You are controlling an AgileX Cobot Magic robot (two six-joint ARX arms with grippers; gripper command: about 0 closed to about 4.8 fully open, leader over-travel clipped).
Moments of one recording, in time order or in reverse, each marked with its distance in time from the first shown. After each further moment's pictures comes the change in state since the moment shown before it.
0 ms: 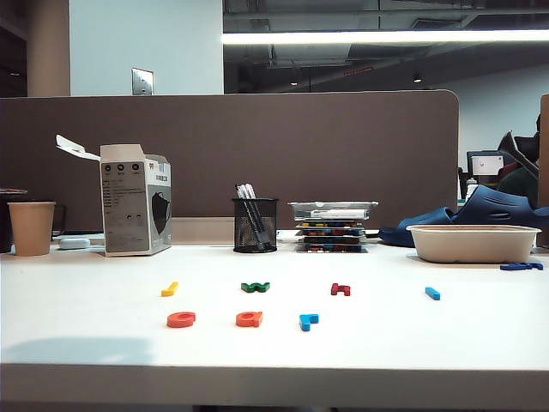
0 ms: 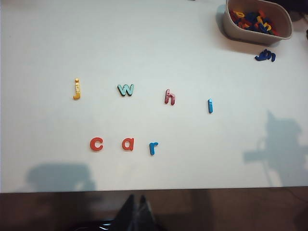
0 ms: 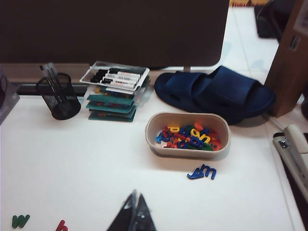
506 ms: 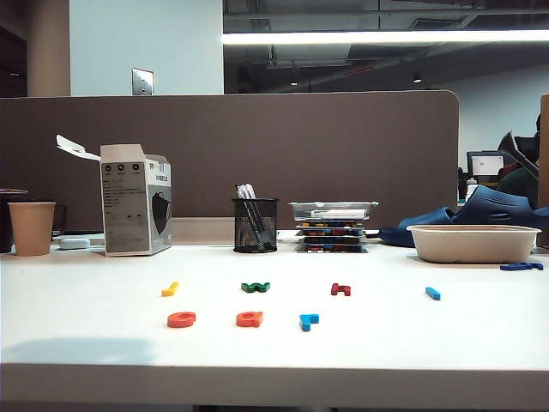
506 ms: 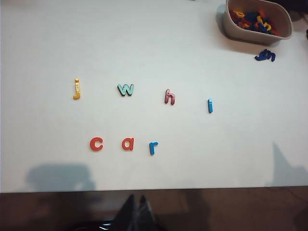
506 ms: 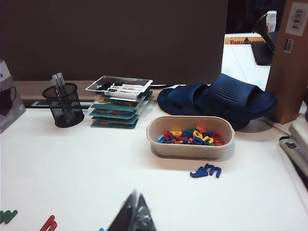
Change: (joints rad) left arm 0.000 0.000 0.000 0.000 0.000 0.000; right arm -0.049 -0.509 -0.613 0.329 -0.057 -0.006
